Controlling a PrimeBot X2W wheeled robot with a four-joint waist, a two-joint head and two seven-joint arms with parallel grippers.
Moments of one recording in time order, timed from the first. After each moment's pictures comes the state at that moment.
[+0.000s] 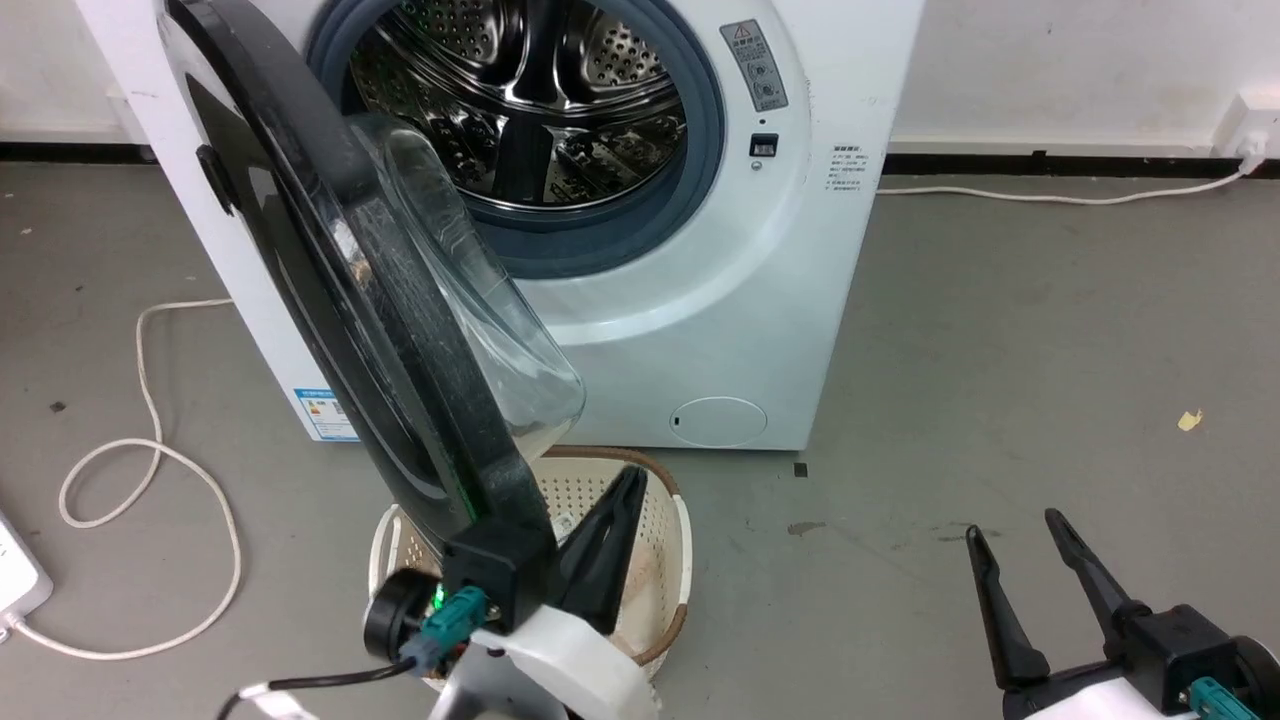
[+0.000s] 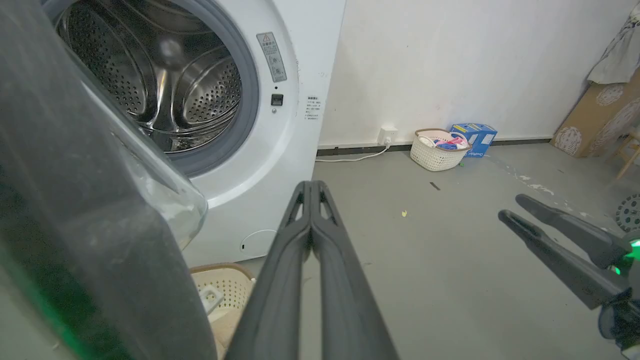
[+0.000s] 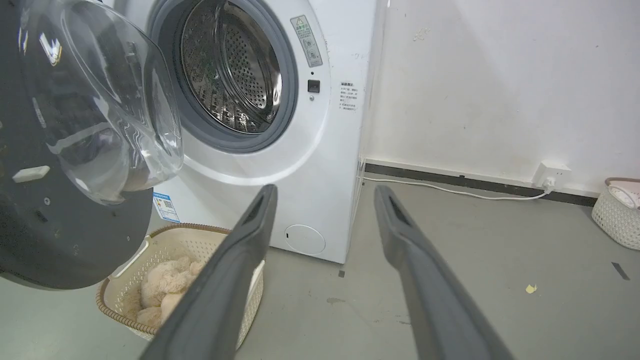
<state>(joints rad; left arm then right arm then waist) -0.07 0.07 -0.40 -0.24 -0.26 0.04 0.16 0.07 -0.05 -0.03 0.00 0.02 0.13 -0.18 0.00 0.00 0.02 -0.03</state>
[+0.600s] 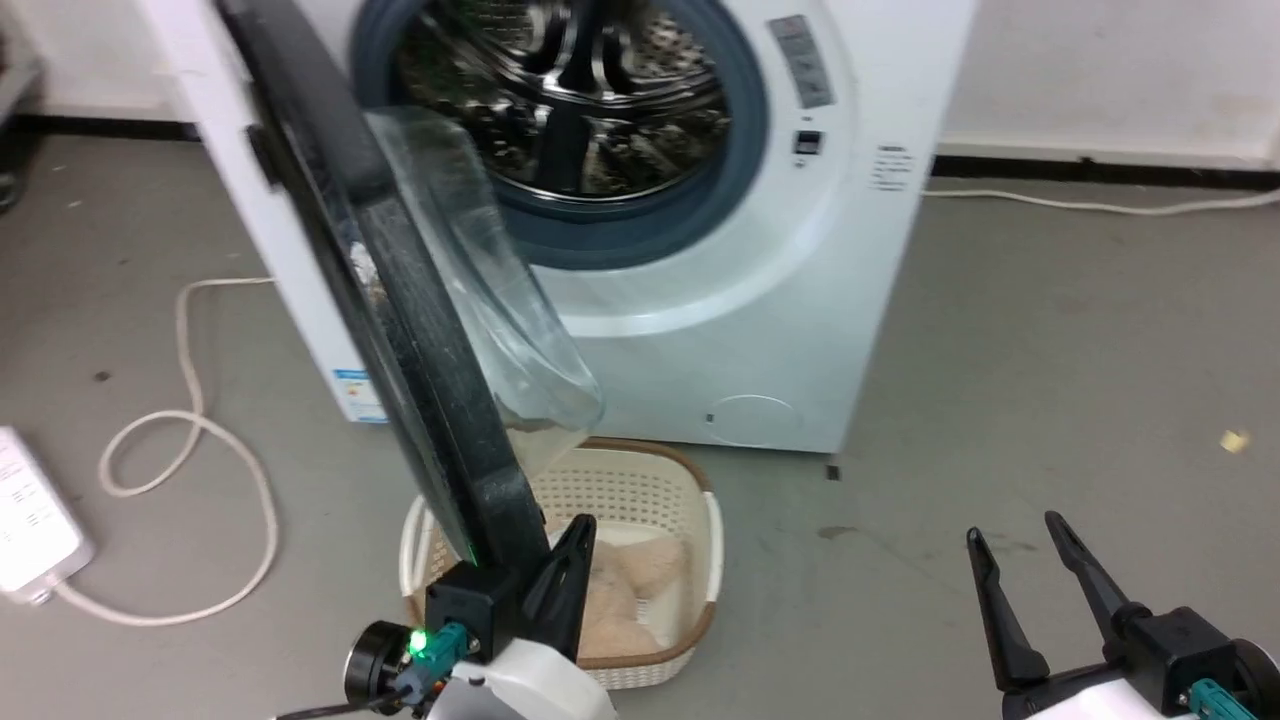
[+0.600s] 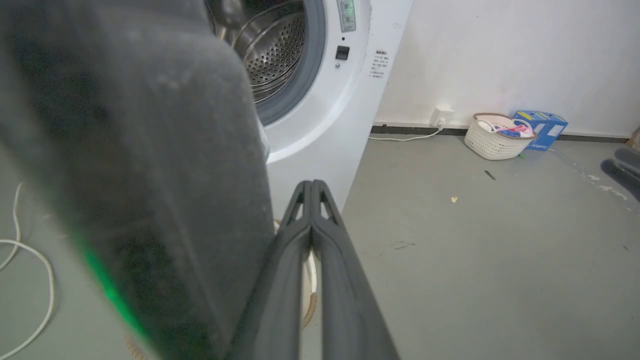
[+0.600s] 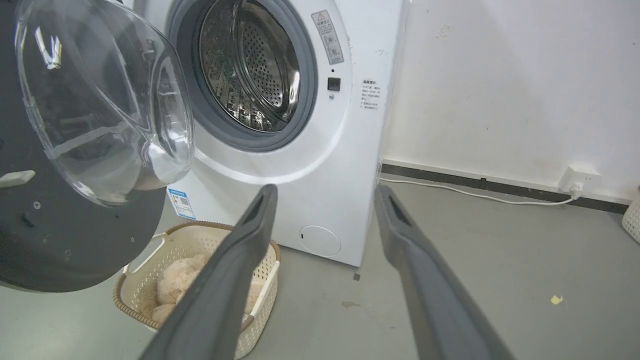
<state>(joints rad) -0.05 0.08 -0.36 0.02 -0.25 0.09 0.01 0.07 -0.05 -0.03 0.02 0.03 0.13 -0.20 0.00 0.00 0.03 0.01</state>
